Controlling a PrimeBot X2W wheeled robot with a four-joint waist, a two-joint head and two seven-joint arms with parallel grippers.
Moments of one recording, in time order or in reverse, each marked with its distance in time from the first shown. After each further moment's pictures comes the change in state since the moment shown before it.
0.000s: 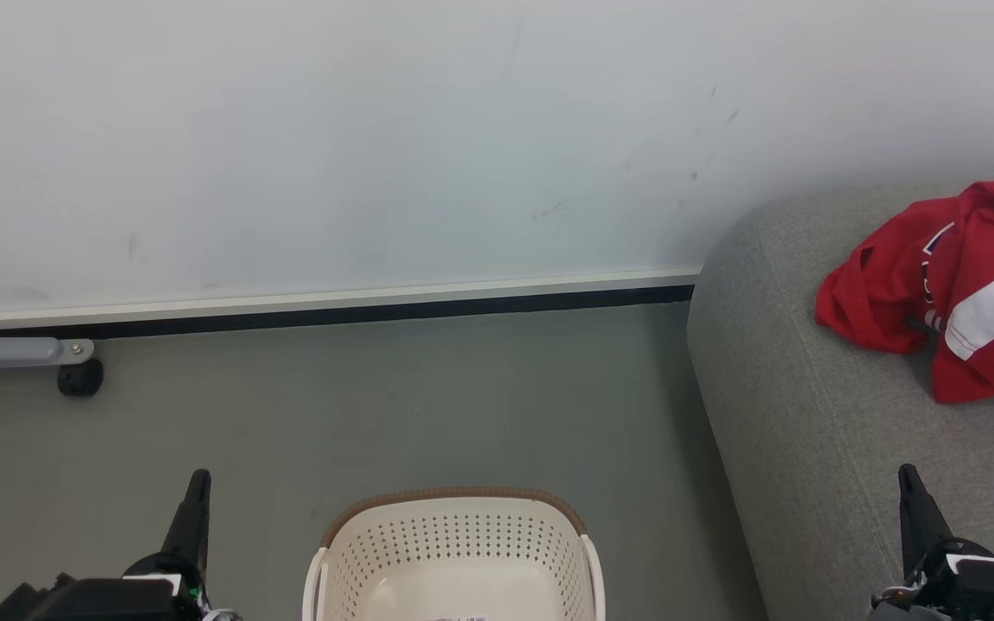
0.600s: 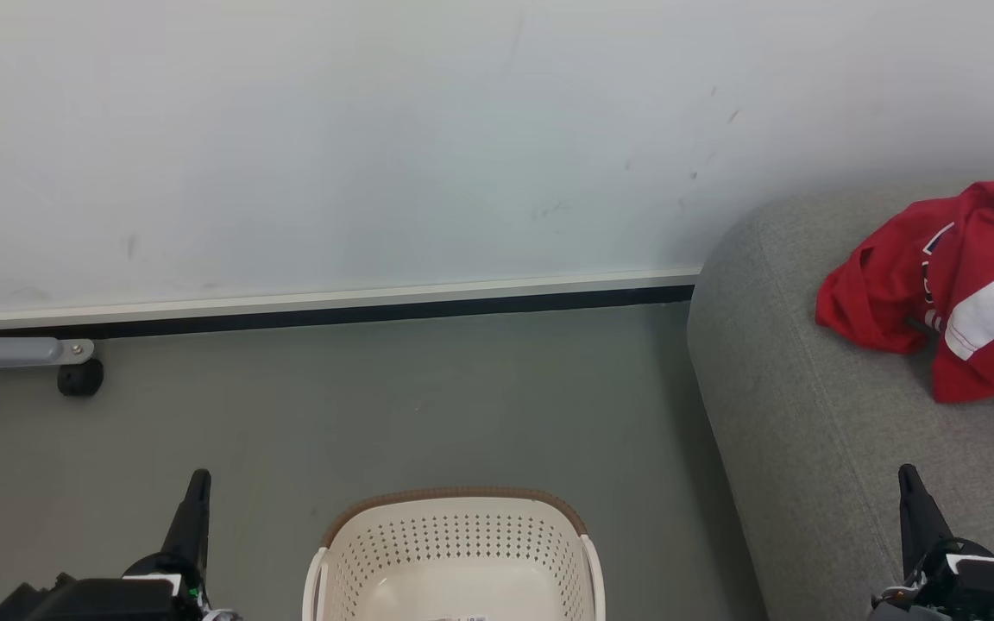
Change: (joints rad) left arm 0.000 0.000 0.000 0.000 0.000 0.000 0.000; right arm 0.000 0.000 0.000 0.000 0.000 0.000 0.000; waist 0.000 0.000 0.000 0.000
